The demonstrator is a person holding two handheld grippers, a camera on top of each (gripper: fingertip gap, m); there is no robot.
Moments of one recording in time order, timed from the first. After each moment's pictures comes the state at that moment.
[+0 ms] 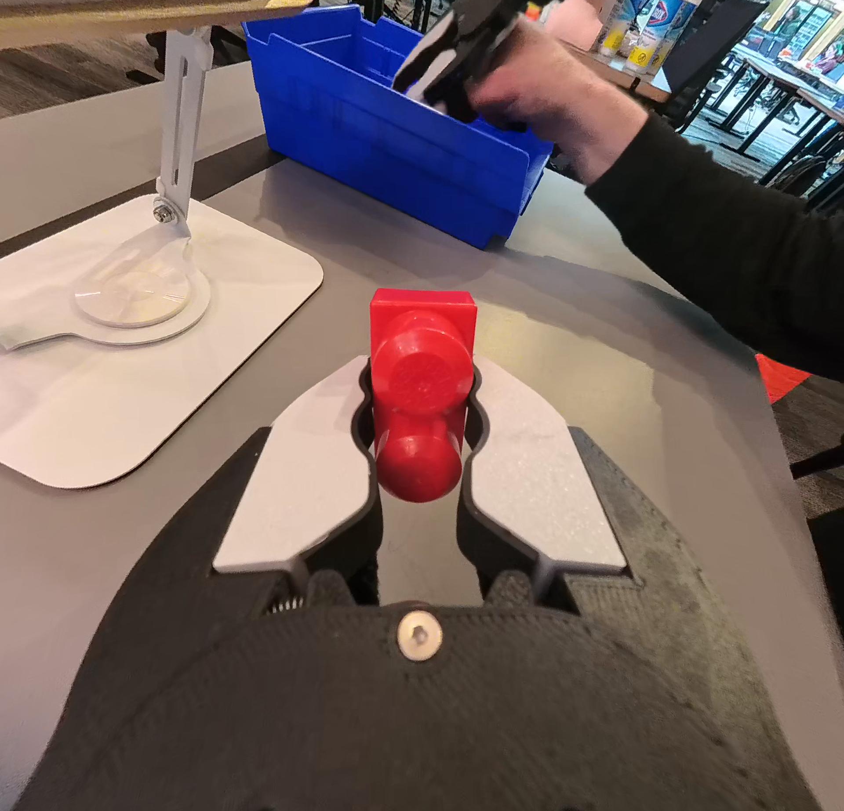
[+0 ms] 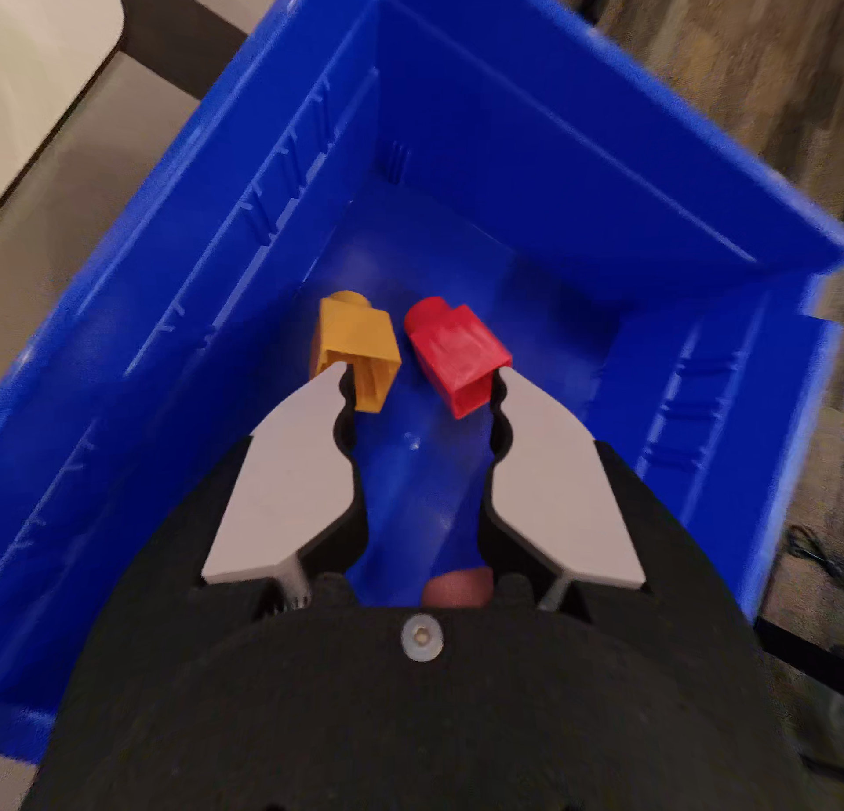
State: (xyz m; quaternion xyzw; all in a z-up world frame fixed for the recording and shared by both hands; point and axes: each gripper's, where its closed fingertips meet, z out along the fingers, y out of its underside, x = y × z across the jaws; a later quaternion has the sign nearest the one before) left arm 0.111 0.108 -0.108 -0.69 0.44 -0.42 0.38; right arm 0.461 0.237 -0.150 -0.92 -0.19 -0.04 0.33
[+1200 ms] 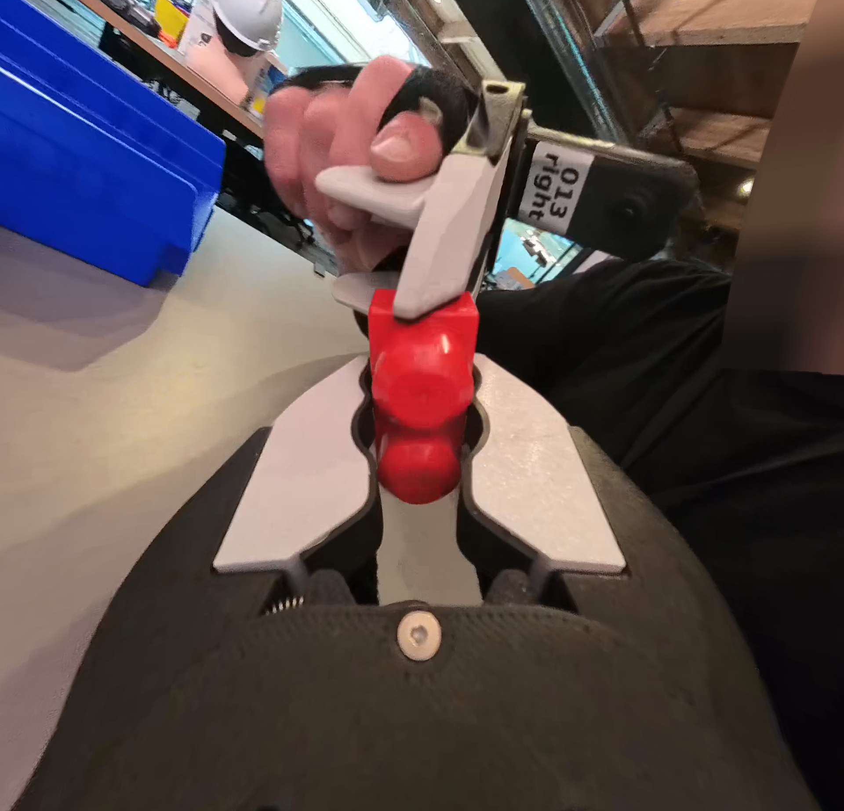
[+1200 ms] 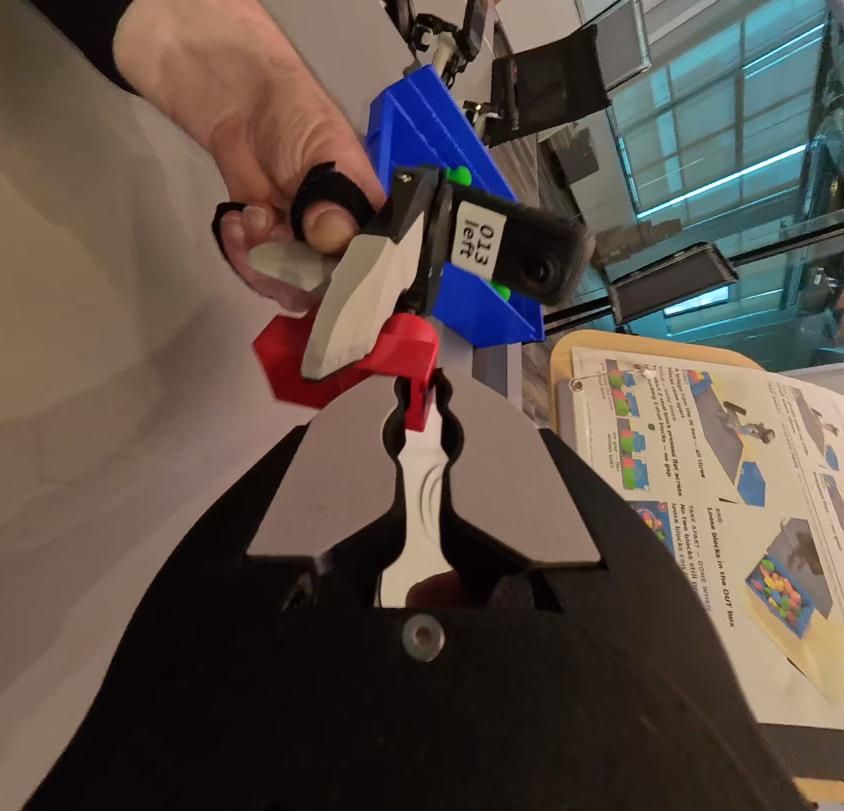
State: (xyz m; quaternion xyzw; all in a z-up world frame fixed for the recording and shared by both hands) left arm 0.136 0.013 -0.050 -0.53 0.43 -0.72 0.16; right arm 0.103 0.053 -0.034 -0.43 -0.72 0.01 0.55
